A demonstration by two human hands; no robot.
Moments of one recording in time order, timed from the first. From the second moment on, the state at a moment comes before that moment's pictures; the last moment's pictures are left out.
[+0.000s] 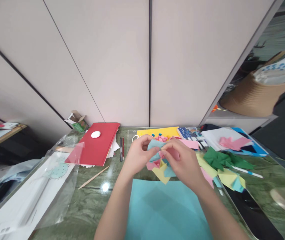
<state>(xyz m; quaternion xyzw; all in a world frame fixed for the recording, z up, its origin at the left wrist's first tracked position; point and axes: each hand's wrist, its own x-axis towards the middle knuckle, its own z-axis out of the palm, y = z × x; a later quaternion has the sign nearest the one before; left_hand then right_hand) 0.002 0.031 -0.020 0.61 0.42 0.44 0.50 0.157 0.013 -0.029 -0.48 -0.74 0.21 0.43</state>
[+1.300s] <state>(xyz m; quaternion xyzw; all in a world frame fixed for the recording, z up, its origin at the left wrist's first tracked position) 0.005 0.037 -0.028 0.57 0.39 0.47 0.54 0.155 0.013 -0.034 -0.48 -0.73 0.19 0.46</state>
